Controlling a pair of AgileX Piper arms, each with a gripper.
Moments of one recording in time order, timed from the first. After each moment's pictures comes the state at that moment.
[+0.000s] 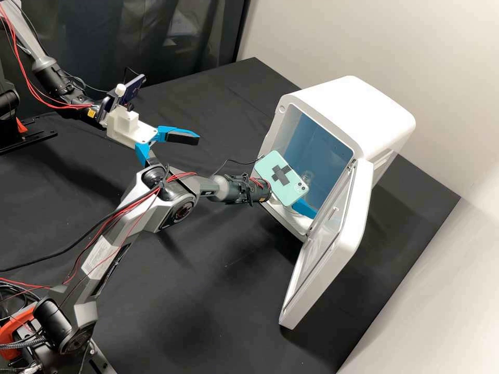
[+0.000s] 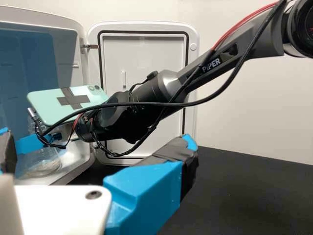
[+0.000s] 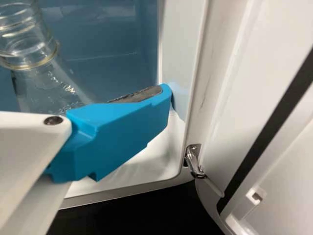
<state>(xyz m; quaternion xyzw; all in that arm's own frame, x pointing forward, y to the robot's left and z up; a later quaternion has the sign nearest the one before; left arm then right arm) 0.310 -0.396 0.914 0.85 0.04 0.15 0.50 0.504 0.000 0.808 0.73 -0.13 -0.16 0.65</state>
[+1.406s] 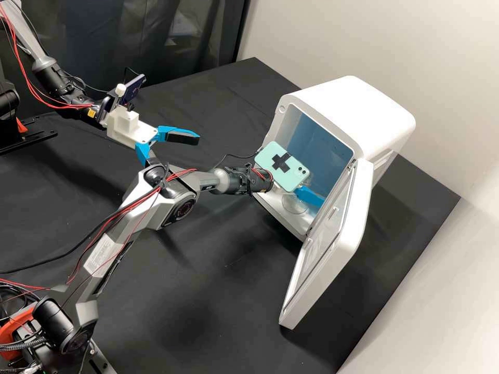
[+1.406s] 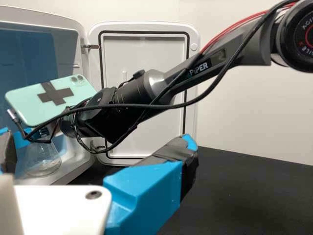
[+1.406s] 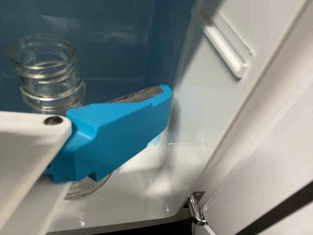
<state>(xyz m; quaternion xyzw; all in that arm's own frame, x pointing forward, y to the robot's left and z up) 0.310 -0.396 0.914 0.85 0.04 0.15 0.51 0.524 0.019 0.804 0.68 -0.13 -0.15 0.71</state>
